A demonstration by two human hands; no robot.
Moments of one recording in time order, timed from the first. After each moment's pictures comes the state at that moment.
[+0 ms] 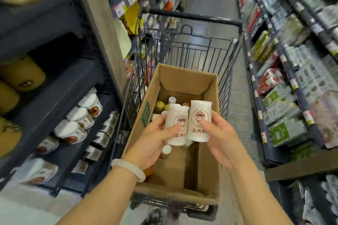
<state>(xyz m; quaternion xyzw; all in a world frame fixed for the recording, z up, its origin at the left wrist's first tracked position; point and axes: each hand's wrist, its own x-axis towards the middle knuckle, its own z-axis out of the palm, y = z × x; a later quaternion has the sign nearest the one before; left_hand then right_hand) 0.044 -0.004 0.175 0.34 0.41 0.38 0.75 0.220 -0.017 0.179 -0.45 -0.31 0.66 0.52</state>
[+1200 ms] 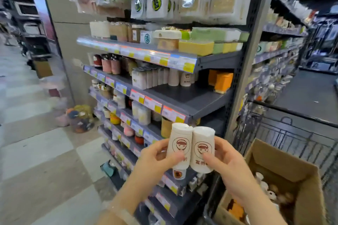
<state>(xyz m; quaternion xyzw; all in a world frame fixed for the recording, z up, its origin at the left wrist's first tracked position) -0.210 -0.265 0.331 0.44 0.53 0.60 0.40 -0.036 -0.184 0.330 -0.30 -0.62 0.60 0.40</state>
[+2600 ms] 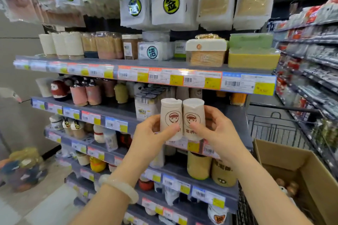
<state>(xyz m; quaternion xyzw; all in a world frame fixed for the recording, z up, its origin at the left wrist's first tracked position) -0.434 -0.113 0.381 0.55 0.50 0.57 0.35 -0.262 -0.090 0.383 -0.39 -0.64 0.38 0.54</state>
